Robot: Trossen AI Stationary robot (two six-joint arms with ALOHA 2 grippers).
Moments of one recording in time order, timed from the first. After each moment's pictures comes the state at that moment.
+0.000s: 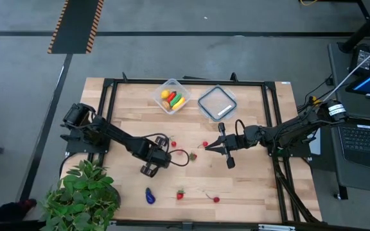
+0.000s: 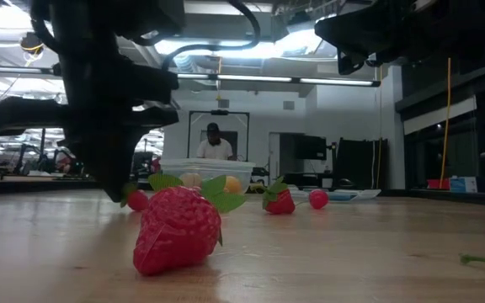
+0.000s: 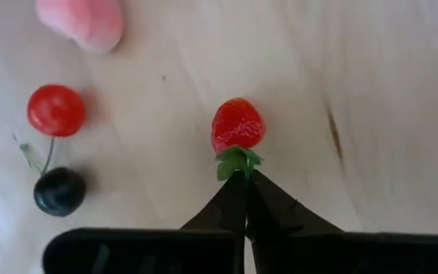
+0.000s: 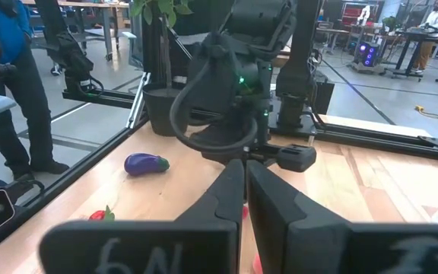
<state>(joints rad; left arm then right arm) -0.31 1.72 0.97 -0.59 -0.20 0.12 0.21 1.30 0.41 0.85 0.01 -0.08</state>
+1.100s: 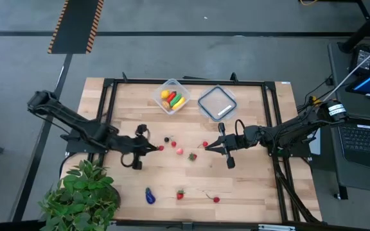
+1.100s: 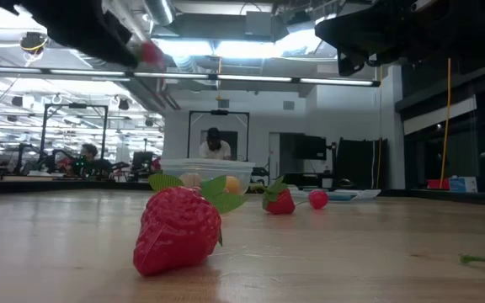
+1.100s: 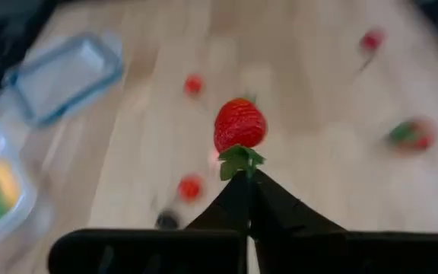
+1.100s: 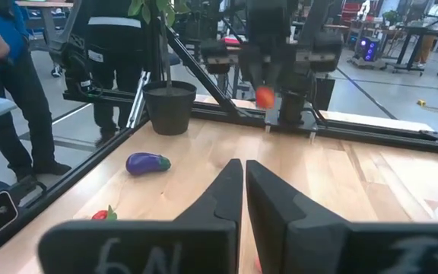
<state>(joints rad) -0.41 1.03 0.63 -0.23 -0.40 -0.13 0.21 1.30 0.41 0.84 0.00 -0.06</state>
